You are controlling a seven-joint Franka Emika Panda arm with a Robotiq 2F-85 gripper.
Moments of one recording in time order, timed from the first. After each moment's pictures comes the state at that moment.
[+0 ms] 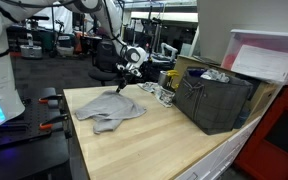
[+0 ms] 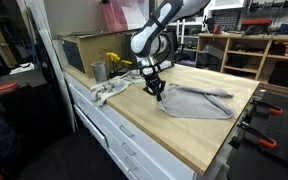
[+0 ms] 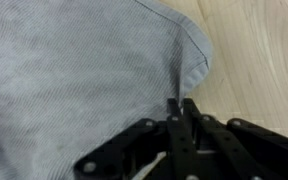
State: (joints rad) arm 0.16 0.87 0.00 -1.50 0.12 1.95 0.44
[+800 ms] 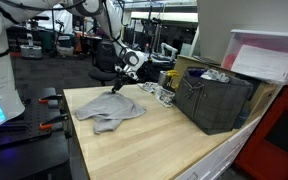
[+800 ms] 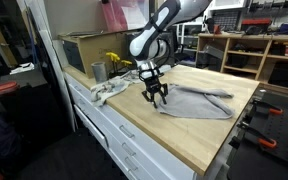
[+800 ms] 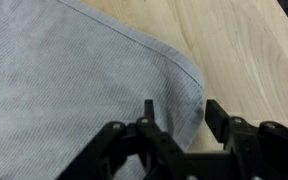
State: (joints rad) arm 0.15 0.90 0.01 -1.49 0.20 1.89 0.46
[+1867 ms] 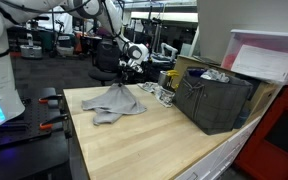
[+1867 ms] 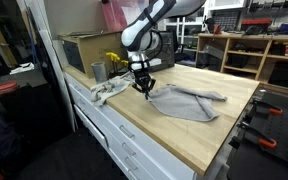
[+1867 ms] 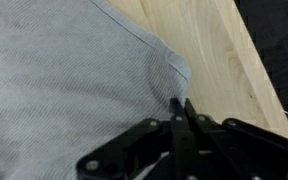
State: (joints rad) arm 0.18 0.93 0.01 -1.33 0.21 1.89 0.46
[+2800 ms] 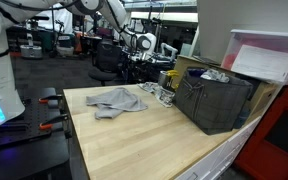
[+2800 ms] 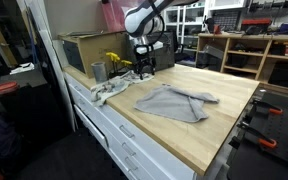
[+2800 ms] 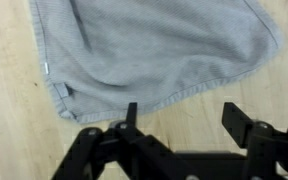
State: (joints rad) arm 0.14 0.89 -0.05 -1.23 0.03 1.92 0.30
